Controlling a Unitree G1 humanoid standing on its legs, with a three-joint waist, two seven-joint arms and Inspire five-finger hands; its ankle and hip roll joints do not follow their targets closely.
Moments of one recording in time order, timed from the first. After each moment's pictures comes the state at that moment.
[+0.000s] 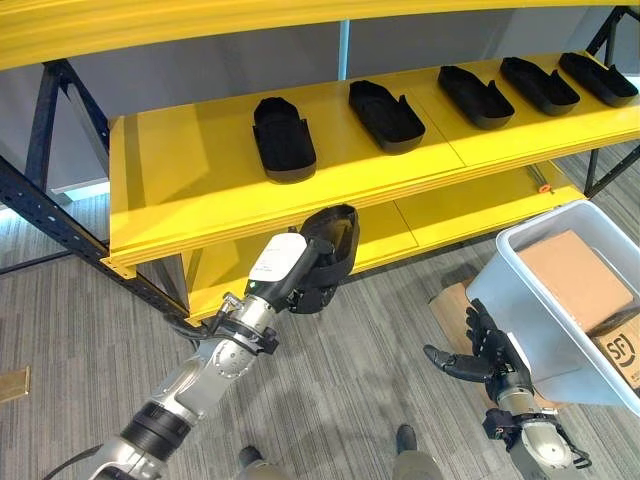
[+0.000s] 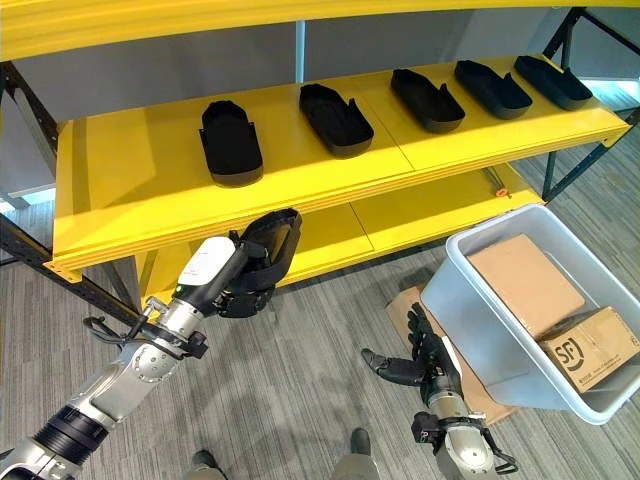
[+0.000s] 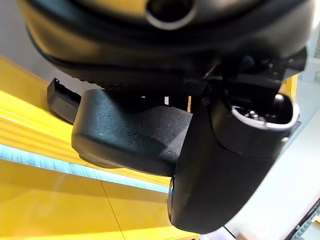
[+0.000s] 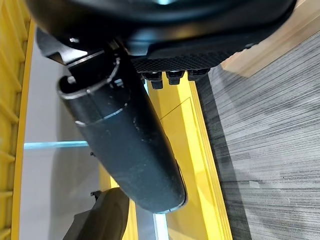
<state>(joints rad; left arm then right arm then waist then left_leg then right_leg) -0.26 0.64 -0.43 0.04 0.40 -0.22 0.23 0.25 -0.44 0.10 0.07 0.43 -0.17 -0.07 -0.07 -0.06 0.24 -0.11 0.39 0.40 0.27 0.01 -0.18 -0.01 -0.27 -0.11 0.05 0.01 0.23</state>
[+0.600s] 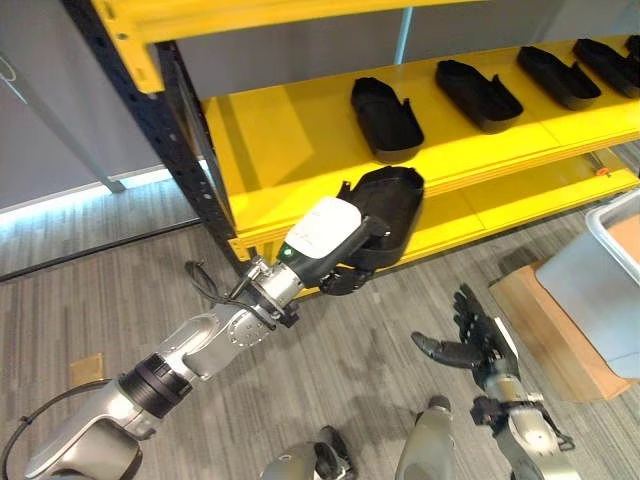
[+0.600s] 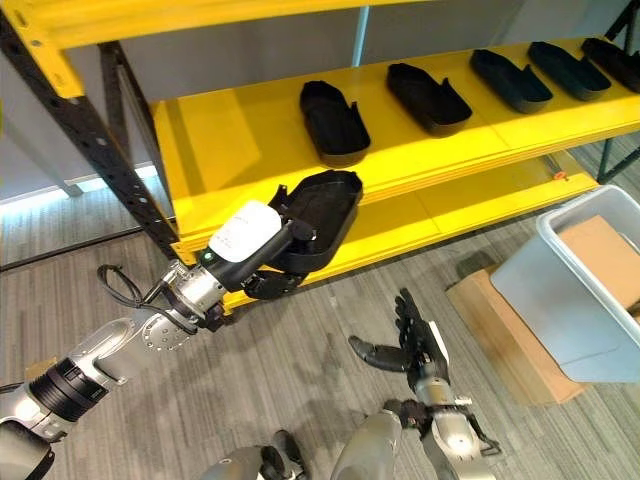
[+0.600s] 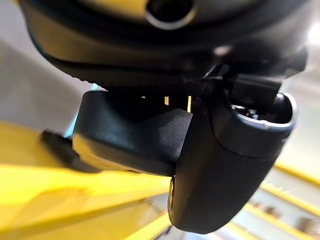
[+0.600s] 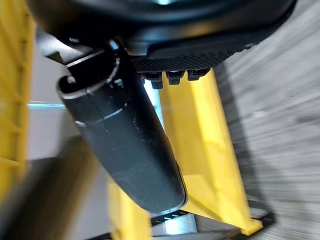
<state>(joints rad) -0.54 0.77 -0.62 -0.09 0.41 -0.29 0.23 0.24 -0.39 0.14 0.07 0.43 -0.17 -0.11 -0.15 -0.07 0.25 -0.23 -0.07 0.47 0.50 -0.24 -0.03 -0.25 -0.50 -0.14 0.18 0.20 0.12</state>
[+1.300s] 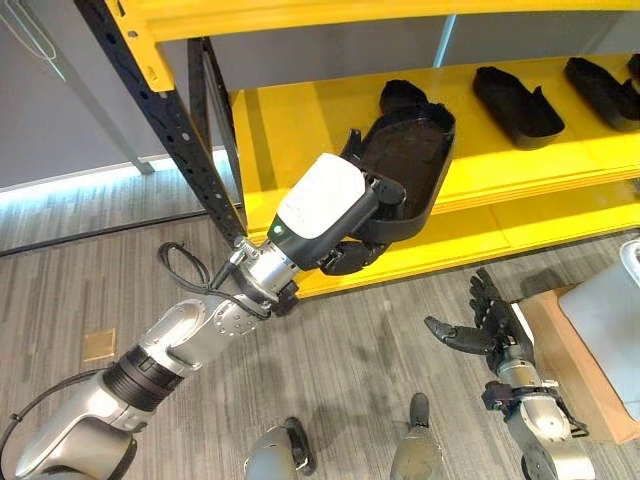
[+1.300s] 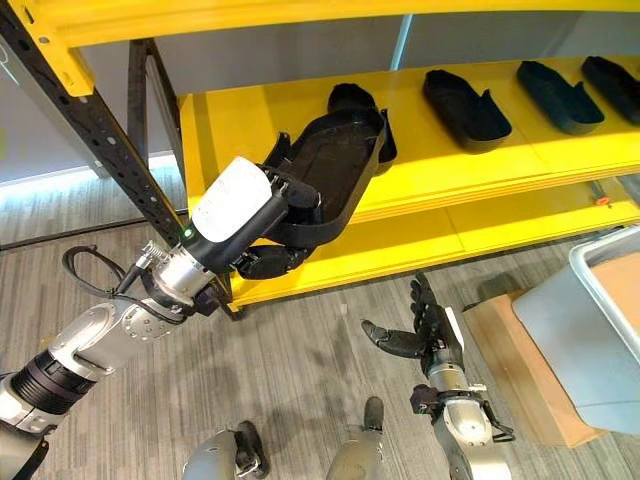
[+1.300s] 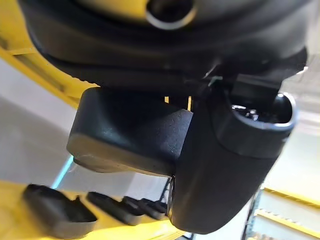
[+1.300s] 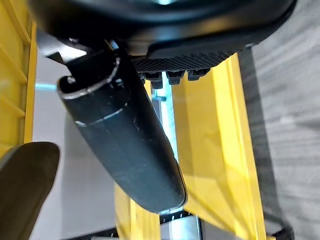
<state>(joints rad) -0.57 0.77 -0.53 -0.18 0.40 -0.31 0.28 0.19 -0.45 0.08 0.05 0.43 -0.18 -0.12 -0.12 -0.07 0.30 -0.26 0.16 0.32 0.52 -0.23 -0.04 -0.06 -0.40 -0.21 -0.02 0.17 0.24</state>
